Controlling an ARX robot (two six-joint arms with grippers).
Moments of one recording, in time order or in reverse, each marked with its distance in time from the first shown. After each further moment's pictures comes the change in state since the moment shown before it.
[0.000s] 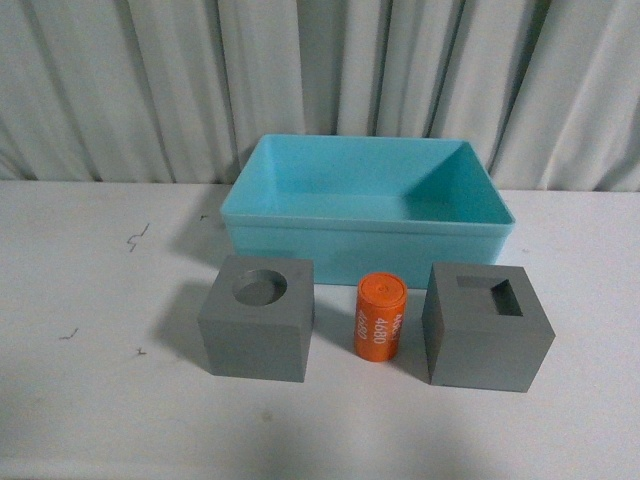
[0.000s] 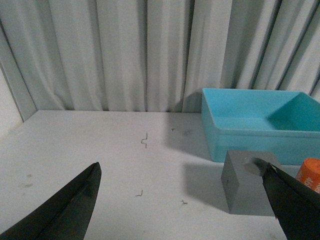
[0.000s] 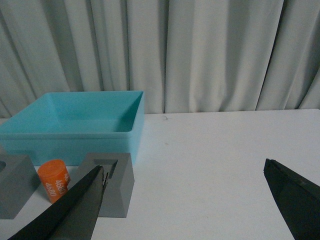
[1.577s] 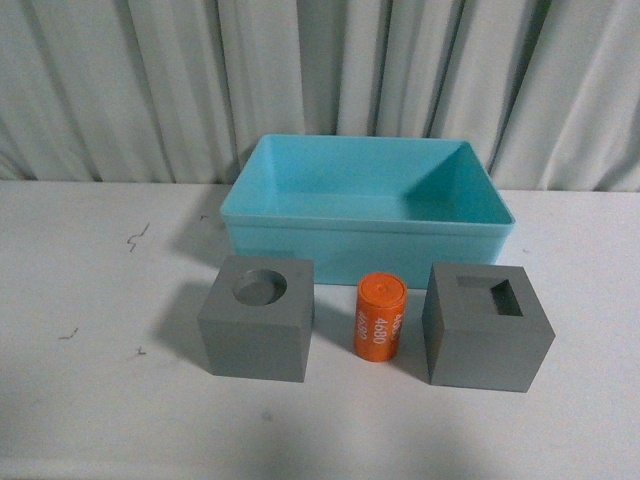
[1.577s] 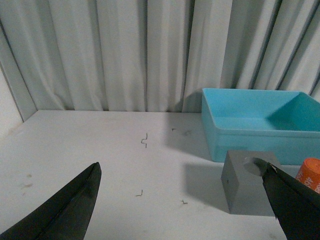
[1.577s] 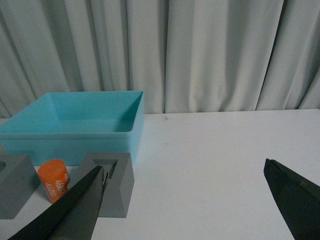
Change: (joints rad) left arm 0.000 0.000 0.000 0.000 0.000 0.000; right arm 0.000 0.000 0.000 0.000 0.000 0.000
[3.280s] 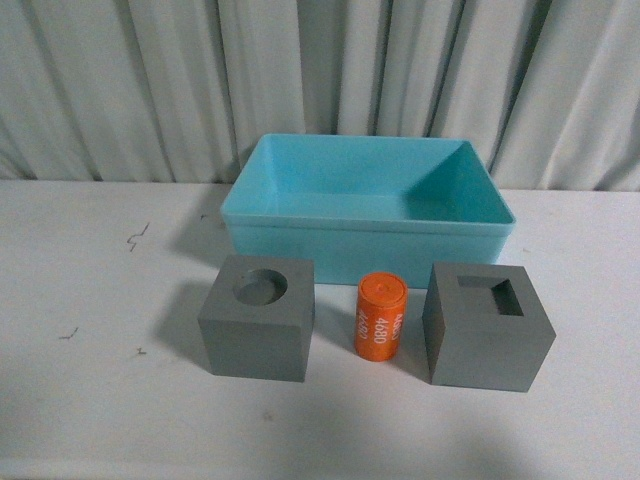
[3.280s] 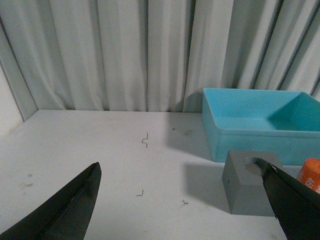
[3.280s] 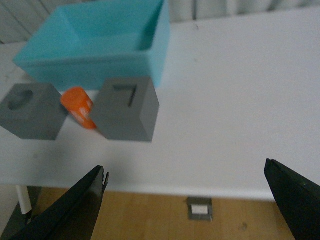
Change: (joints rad) left arm 0.000 0.000 0.000 0.000 0.000 0.000; right arm -0.315 0.568 0.256 -0.163 -0.464 -0.055
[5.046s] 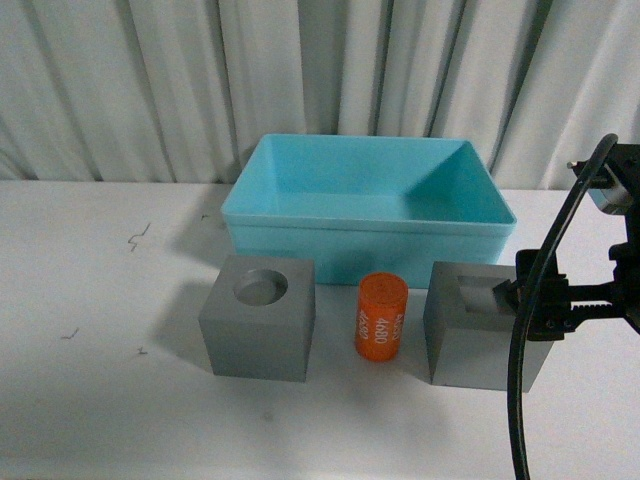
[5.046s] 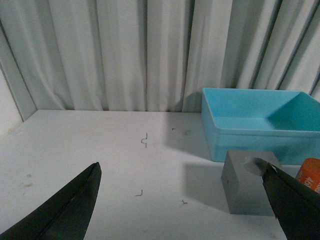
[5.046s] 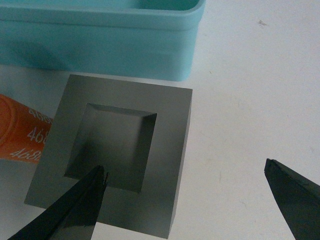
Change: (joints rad) left arm 0.000 0.000 0.000 0.000 0.000 0.000; right arm 0.470 1.251 0.505 0.502 0.402 0.117
